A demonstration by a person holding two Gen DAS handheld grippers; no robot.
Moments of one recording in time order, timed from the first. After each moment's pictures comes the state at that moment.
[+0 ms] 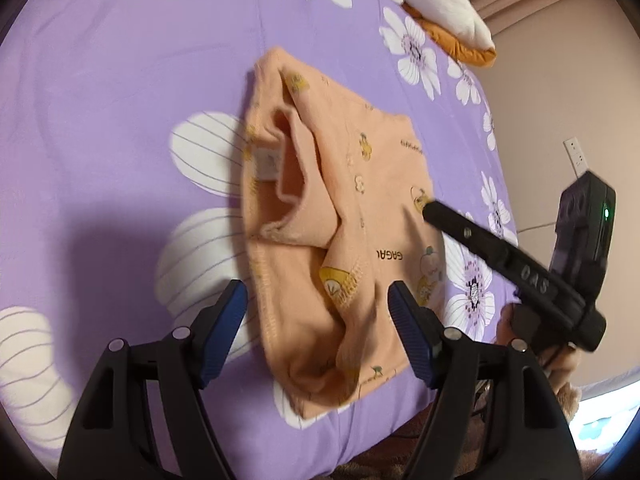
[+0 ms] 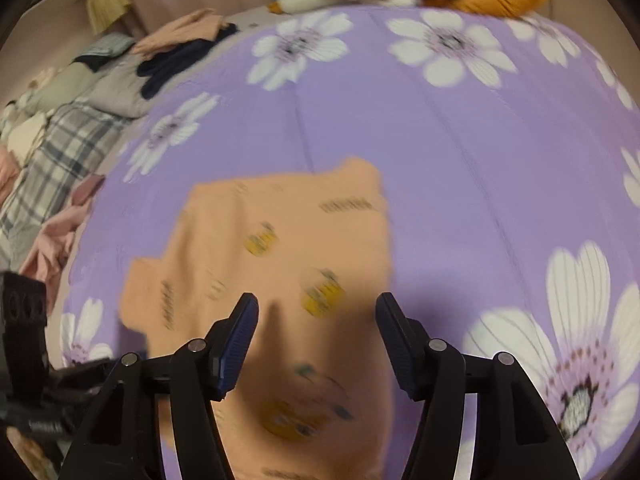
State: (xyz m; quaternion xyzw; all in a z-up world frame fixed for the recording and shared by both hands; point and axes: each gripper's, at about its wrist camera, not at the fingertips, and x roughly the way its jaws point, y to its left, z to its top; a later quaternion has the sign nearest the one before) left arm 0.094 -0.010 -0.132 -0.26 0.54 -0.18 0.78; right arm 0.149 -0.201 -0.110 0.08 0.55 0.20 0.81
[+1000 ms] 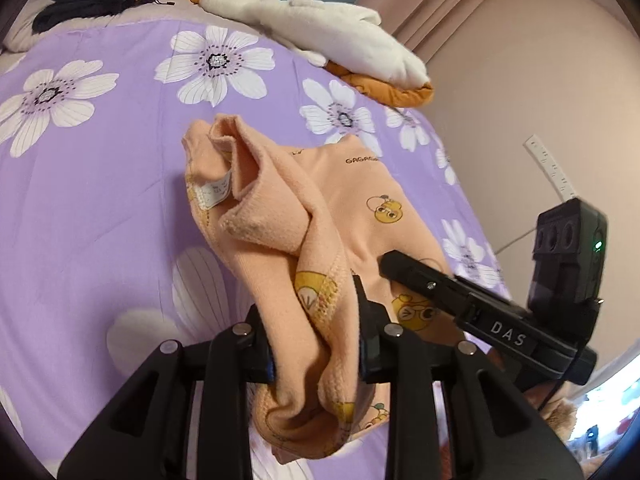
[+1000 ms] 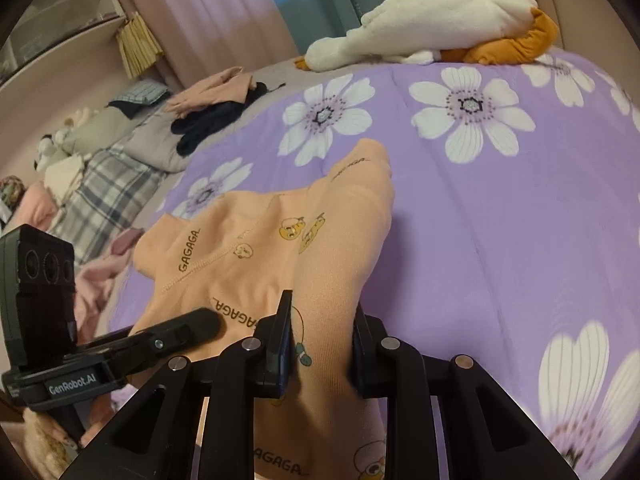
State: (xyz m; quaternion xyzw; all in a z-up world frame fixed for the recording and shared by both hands) left arm 0.158 -0.040 -0.062 -0.20 0.41 -0.22 0.86; right arm 0.194 -0.208 -0.075 0.13 0.46 0.26 0.84
